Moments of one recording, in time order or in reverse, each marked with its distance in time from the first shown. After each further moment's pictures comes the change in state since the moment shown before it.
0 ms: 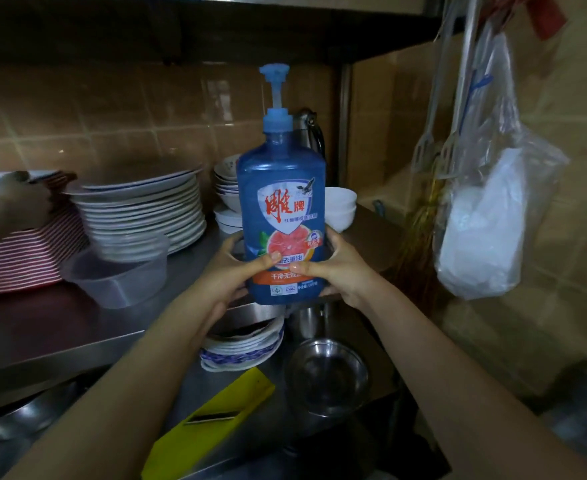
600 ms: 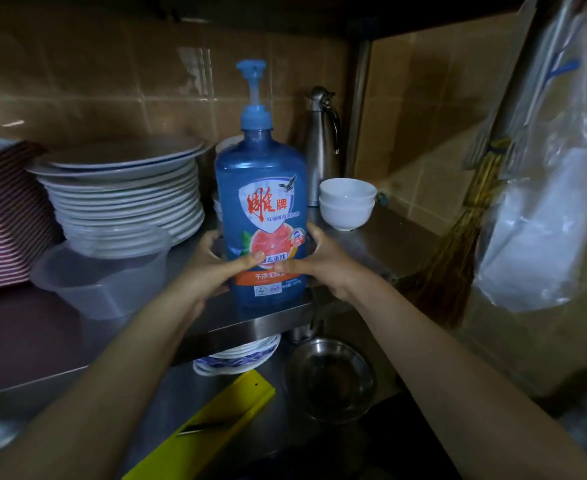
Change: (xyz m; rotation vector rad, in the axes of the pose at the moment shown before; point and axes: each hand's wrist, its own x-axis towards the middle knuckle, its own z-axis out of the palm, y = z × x) left_hand 0.063 -0.030 -0.071 0.028 0.045 0.031; right_hand 0.074 0.021 0.050 -0.068 -0.058 0.052
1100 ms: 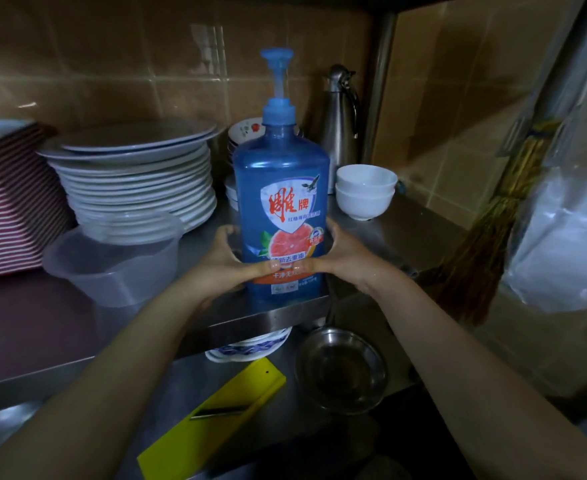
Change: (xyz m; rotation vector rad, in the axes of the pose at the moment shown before) left_hand 0.012 -0.017 -0.006 0.217 -0.033 0.075; right_hand 0.010 0.013 -0.009 -0.185 -0.024 0.016
